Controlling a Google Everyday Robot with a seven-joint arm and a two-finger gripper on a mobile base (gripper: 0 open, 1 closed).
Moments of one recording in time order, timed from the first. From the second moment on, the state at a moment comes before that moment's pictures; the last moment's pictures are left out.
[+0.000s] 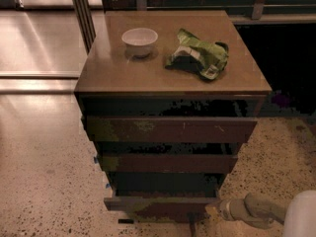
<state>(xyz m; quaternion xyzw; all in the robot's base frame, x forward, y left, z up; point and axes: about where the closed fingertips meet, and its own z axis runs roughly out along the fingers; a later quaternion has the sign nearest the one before) 0.493 -0.250 0.192 -0.24 0.91 0.24 0.24</state>
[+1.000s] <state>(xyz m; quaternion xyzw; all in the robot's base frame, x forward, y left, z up) 0.542 -0.227 0.216 -0.30 0.89 0.23 0.26</state>
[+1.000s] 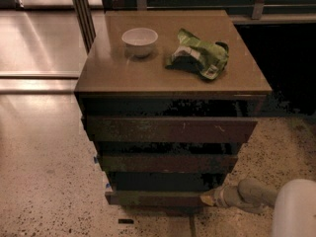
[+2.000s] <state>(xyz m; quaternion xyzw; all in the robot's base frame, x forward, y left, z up) 0.546 -0.233 0.207 -0.30 0.89 0.21 0.27</state>
